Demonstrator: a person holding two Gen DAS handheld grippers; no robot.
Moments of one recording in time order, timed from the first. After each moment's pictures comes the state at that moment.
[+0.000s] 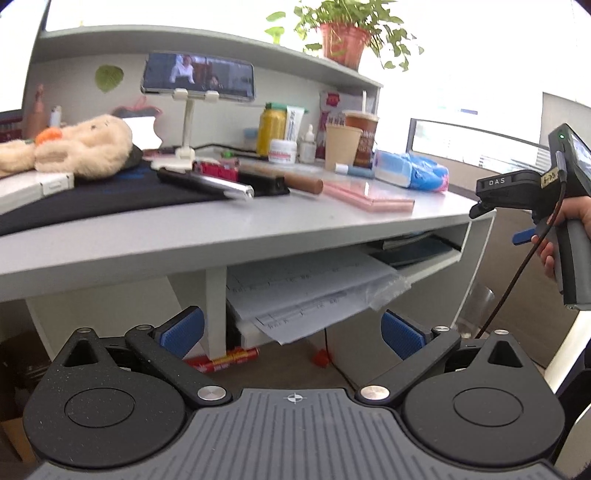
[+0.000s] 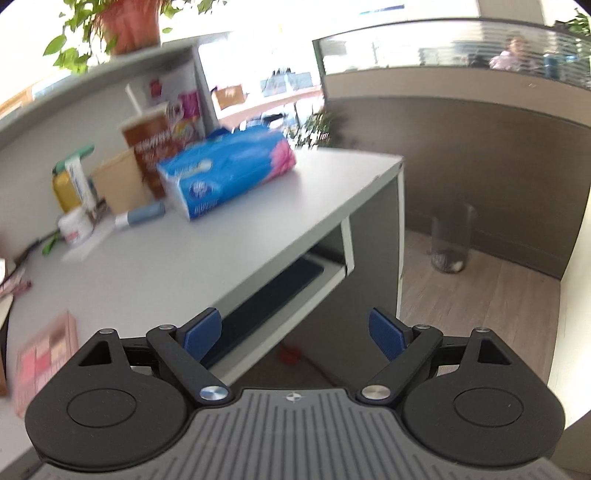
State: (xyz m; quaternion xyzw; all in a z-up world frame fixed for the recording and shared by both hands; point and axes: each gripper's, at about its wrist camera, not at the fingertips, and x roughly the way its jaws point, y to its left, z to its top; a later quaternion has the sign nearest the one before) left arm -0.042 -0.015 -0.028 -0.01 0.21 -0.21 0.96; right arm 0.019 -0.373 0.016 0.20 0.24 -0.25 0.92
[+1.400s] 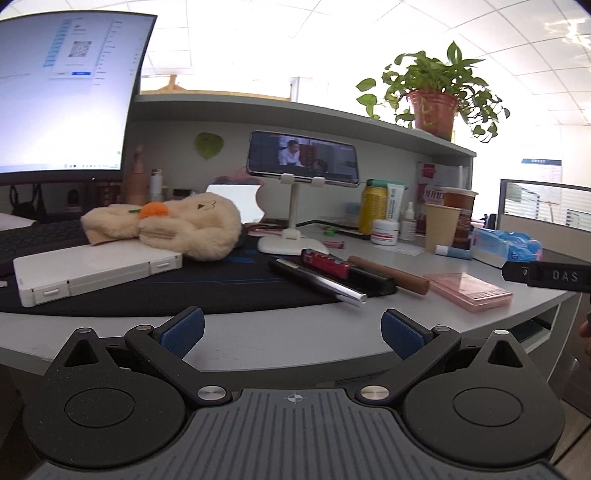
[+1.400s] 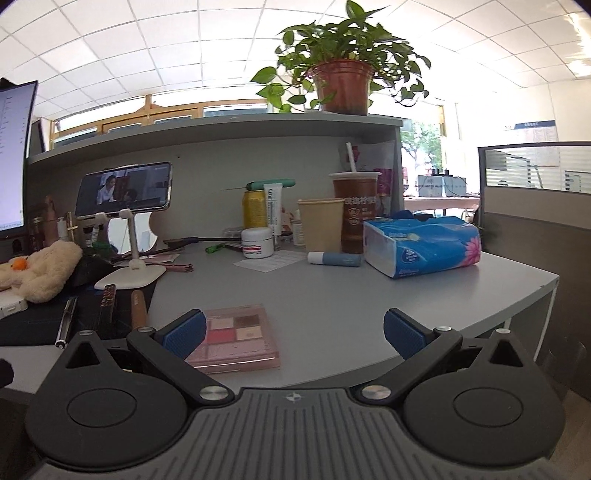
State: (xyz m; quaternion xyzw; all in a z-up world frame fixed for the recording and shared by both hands) left arm -0.031 0.006 0.008 -0.02 0.12 -0.04 0.99; right arm 0.013 -0.269 0.020 0.04 0.11 -0.01 0.99
